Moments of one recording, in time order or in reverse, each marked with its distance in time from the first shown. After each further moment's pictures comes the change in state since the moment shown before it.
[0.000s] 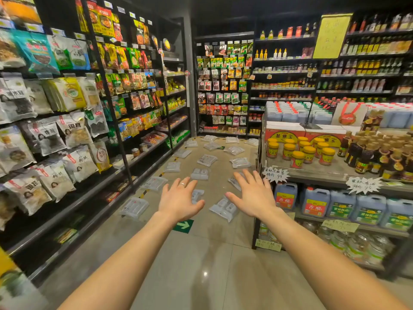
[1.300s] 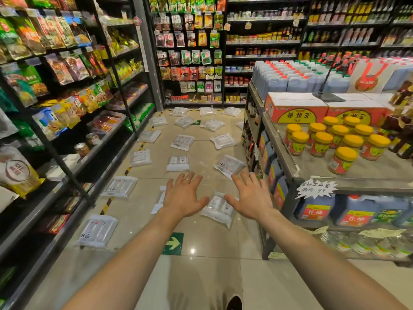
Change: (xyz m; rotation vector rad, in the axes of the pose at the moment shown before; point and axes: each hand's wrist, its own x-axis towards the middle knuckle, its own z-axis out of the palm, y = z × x) left_hand 0.522 -0.162 0.192 -0.009 -0.197 0.221; right_hand 0.481 0.035 0.229 -0.031 -0.162 0.224
